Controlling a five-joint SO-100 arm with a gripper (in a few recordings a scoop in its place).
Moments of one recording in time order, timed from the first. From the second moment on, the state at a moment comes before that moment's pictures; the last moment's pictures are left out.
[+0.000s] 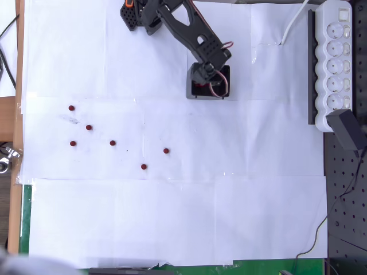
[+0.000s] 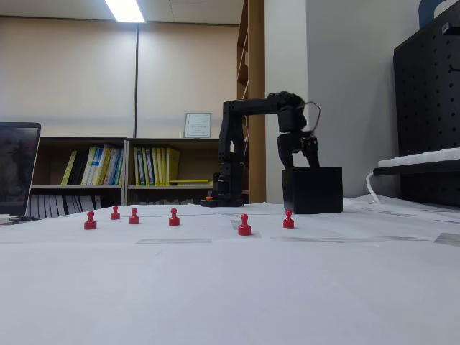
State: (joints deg) arm -37.7 83.9 93.3 80.8 -135.2
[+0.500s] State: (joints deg) arm 3.4 59.9 57.6 58.6 -104.1
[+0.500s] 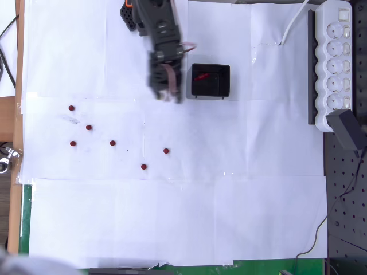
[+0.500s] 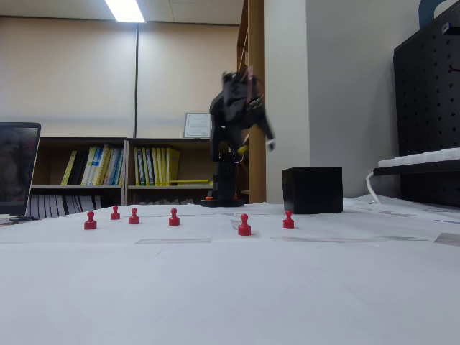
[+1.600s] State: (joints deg) arm 38.3 91.6 41.0 -10.8 -84.5
